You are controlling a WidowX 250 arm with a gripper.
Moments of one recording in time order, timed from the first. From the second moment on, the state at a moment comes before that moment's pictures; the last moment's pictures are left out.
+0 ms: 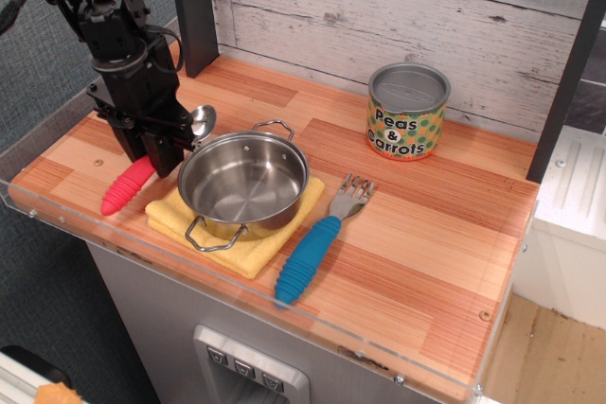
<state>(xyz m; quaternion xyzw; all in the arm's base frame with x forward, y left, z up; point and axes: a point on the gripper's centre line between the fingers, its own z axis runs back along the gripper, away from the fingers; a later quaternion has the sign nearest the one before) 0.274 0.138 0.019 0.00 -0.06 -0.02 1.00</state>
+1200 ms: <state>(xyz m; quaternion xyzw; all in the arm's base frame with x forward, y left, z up) 0.274 0.138 0.035 0.00 -0.07 -0.02 1.00</state>
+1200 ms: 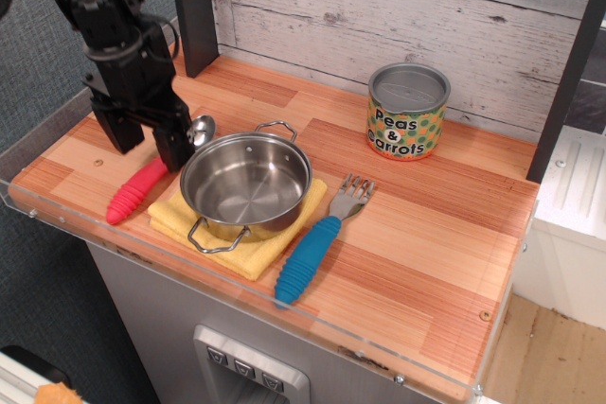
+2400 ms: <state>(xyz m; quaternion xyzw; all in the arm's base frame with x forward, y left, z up) 0.318 0.133 0.097 0.02 -0.12 0.08 0.99</state>
